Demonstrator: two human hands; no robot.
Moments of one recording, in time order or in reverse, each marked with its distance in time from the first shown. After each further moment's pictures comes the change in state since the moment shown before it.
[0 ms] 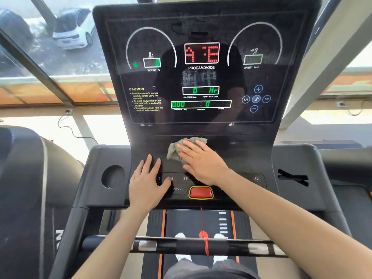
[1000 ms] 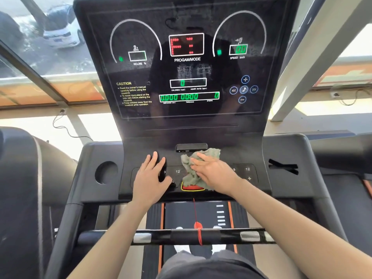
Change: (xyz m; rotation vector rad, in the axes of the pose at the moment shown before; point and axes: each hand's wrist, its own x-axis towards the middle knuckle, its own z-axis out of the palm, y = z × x) left_hand -0.007 0.025 0.004 -0.137 -0.117 0.086; right_hand -0.074 0.005 0.023 0.350 0.043 0.059
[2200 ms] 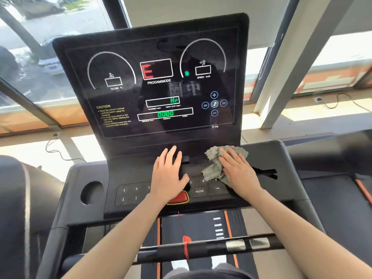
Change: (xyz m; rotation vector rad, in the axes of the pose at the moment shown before) left_hand 0.042 0.102 0.011 0.252 0.068 0.274; right_hand -0.076 0.095 0.000 -0.237 0.327 0.369
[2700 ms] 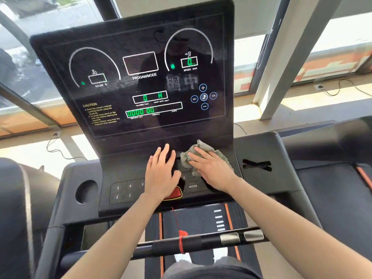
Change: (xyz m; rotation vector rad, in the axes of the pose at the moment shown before) left_hand -0.004 0.009 0.004 0.005 0.006 -0.014; right_hand 0.026 -0.037 0.001 0.148 -0.116 -0.319
